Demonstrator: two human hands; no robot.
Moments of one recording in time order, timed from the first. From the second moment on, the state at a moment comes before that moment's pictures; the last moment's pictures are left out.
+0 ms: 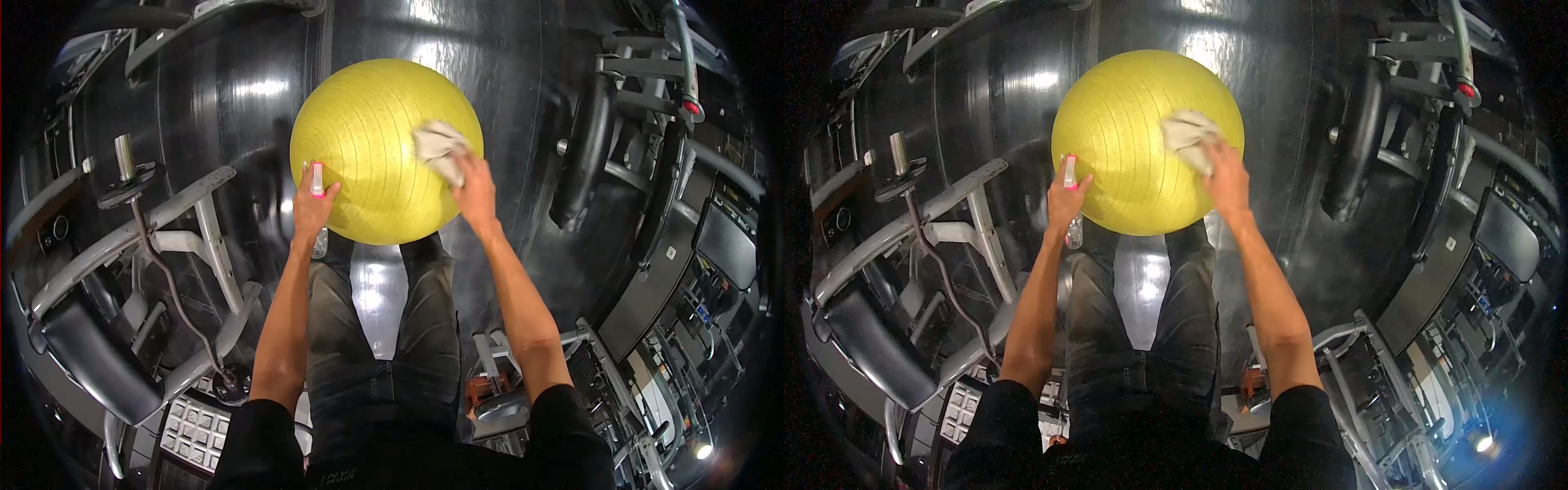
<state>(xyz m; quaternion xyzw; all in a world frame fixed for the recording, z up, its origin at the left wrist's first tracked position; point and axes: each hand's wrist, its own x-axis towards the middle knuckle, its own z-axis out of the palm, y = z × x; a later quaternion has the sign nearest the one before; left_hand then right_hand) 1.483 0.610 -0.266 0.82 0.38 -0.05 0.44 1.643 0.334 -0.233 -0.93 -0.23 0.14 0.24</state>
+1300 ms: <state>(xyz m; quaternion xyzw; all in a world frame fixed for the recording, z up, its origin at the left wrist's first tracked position) 1.459 0.559 -0.262 0.76 0.48 -0.09 0.43 1.693 0.417 -0.240 -0.93 -0.16 0.10 0.32</state>
